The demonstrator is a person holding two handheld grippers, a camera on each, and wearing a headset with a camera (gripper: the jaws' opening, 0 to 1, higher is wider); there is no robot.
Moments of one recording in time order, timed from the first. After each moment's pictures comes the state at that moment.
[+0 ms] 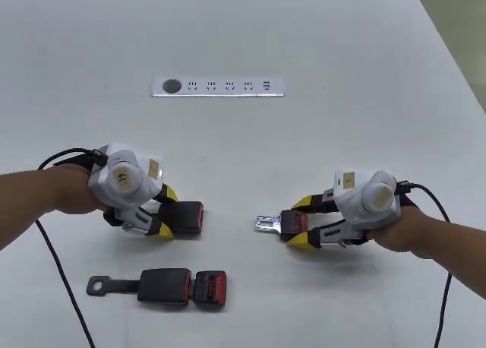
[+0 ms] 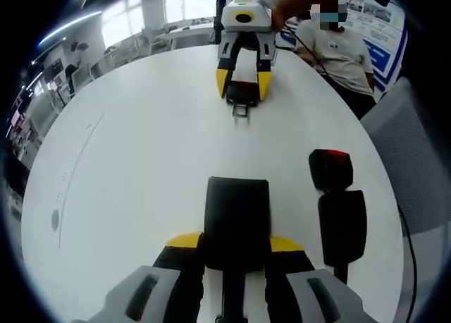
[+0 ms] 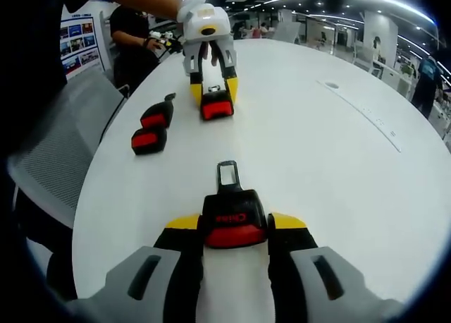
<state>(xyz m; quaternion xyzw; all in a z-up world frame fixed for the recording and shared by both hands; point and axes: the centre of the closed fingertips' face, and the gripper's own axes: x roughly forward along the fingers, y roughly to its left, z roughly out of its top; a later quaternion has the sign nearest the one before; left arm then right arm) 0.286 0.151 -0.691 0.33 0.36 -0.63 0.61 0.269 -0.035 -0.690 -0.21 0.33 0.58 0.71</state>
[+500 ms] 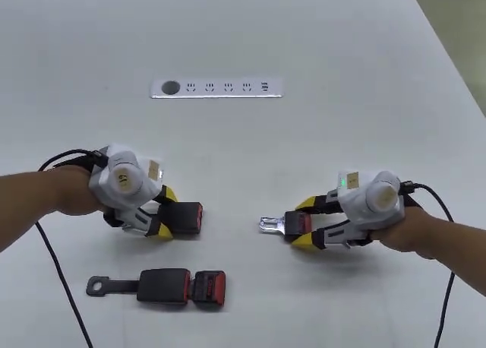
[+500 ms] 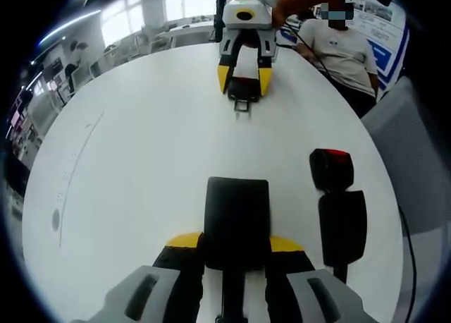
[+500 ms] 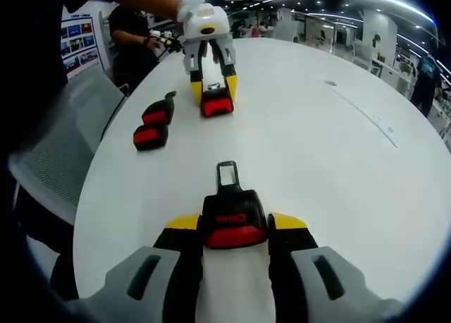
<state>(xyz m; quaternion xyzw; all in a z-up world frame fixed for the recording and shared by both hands) 0.284 0.150 -0.690 0.34 0.36 -0.62 0.60 0.268 -0.041 -0.690 -0.21 0.33 0.58 0.72</state>
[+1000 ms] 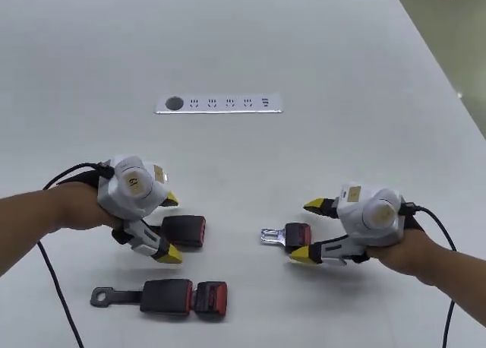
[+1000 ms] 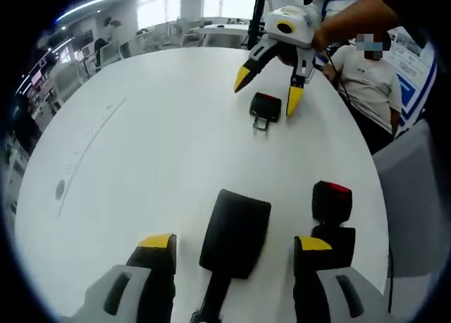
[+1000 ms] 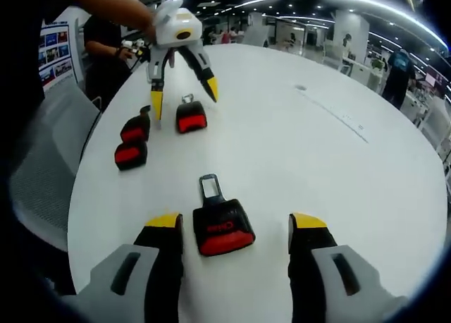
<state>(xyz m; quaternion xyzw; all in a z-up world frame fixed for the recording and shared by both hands) 0.290 0.143 -0.667 0.26 0.39 -0.56 0.68 0.289 -0.050 -0.672 -0.19 0.32 0.48 0.79</state>
